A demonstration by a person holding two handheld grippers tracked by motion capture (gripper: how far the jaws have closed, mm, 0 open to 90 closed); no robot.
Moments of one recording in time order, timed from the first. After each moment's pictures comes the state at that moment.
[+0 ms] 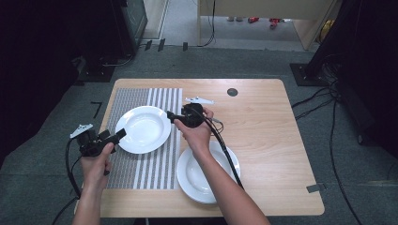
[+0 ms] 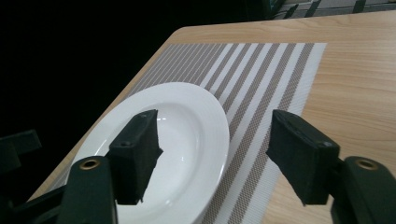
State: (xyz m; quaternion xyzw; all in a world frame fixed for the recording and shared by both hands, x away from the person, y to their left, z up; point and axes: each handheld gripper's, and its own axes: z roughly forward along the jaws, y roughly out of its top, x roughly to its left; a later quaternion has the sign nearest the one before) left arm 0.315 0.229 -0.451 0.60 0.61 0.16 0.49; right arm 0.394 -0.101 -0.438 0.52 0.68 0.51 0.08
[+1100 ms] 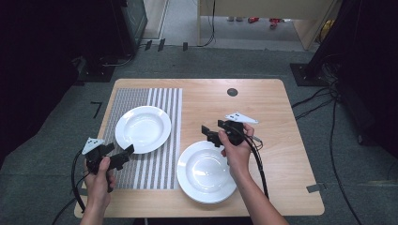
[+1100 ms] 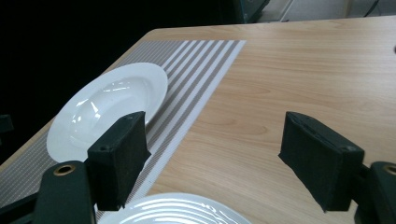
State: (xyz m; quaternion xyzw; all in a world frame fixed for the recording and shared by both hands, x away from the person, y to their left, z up) left arm 0.266 0.196 -0.455 0.65 0.59 0.19 0.44; right arm 0.322 -0.213 -0.435 0.51 0.68 0.51 0.13
